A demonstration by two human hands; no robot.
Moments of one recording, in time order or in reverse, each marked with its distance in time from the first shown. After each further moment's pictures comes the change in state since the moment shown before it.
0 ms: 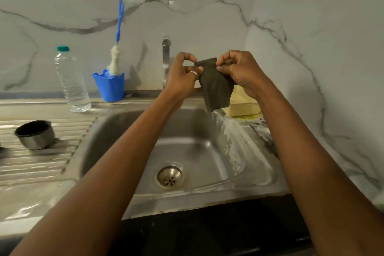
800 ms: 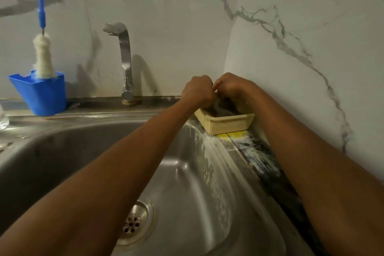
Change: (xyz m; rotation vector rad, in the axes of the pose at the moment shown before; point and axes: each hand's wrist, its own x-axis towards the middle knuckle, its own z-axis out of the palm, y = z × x) left_hand 0.130 -0.113 0.117 1.046 -0.277 0.012; right_hand 0.116 0.119 -0.023 -0.636 -0.261 0.302
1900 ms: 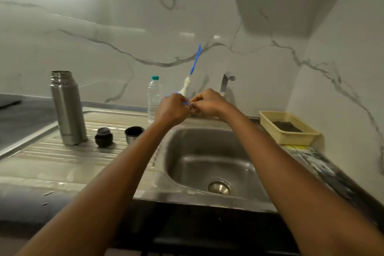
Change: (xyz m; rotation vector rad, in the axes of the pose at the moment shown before) left_hand -0.285 -0.142 -0.253 -0.053 0.361 -0.382; right_hand -0.207 -0.288 0.084 0.265 -0.060 -0.485
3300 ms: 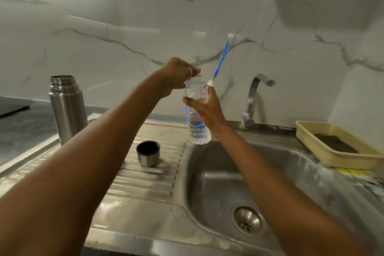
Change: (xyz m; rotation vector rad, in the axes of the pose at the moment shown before) left_hand 0.129 -0.010 -0.063 -0.425 -0.135 0.040; right_hand 0.112 0.010 0.098 0.678 0.215 -0.120
